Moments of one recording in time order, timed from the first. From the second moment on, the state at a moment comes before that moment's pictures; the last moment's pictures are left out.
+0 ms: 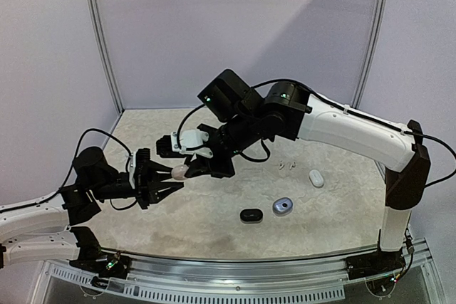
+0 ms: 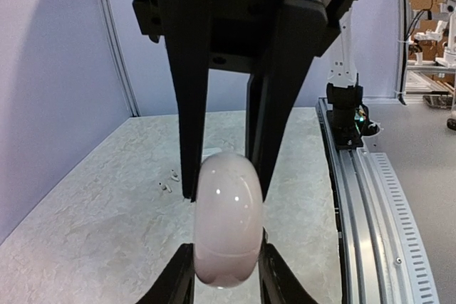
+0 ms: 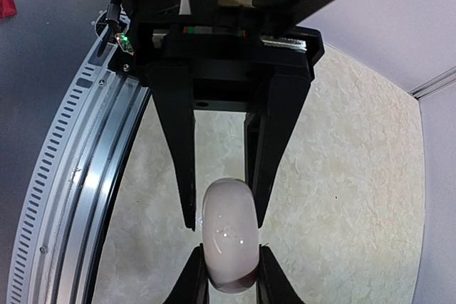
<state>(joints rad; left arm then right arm) -0.75 0.78 0.33 0.41 0.57 0.17 1.20 1.96 2.07 -0.90 -0.23 -0.62</state>
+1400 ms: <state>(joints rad) -0.76 0.76 0.33 0.39 0.55 0.26 1.19 1.97 2.02 -0.78 -0.23 -0.48</state>
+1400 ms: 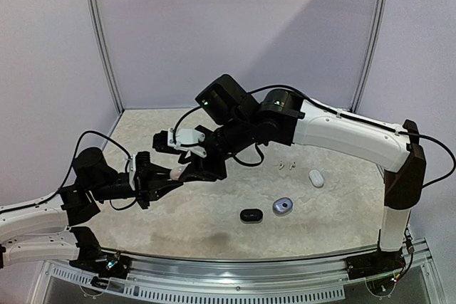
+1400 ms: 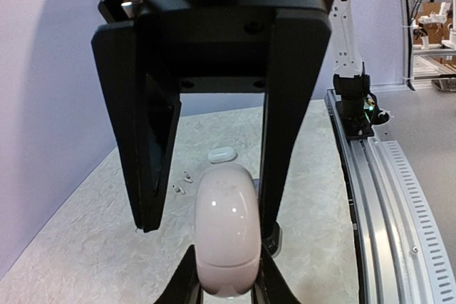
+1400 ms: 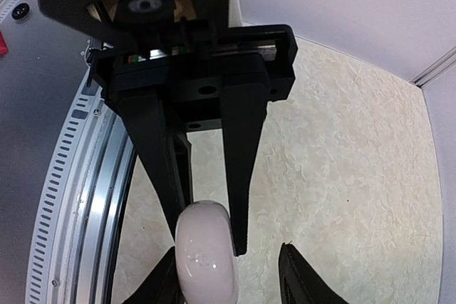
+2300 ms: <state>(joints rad) -0.76 0.77 0.33 0.38 0.53 0.29 1.15 1.97 2.00 -0.76 -0.30 -0.42</state>
